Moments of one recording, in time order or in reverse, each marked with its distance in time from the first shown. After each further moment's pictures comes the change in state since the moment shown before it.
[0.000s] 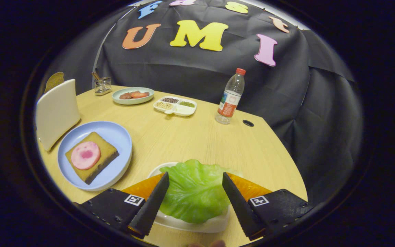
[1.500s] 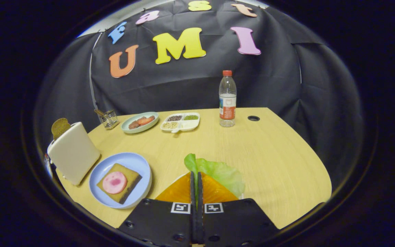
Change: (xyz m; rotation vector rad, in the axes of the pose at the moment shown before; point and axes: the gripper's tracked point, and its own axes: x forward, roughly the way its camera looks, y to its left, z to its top) arm -0.034 0.006 0.037 0.294 -0.097 0.163
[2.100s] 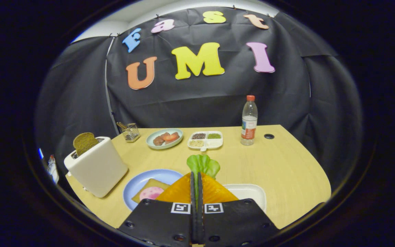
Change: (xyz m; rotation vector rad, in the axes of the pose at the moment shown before) arm -0.041 0.100 0.034 -0.066 -0.104 0.088
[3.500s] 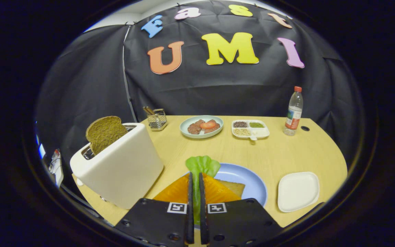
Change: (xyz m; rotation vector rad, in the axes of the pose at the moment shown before) arm 0.058 0.140 -0.044 -0.023 0.110 0.089
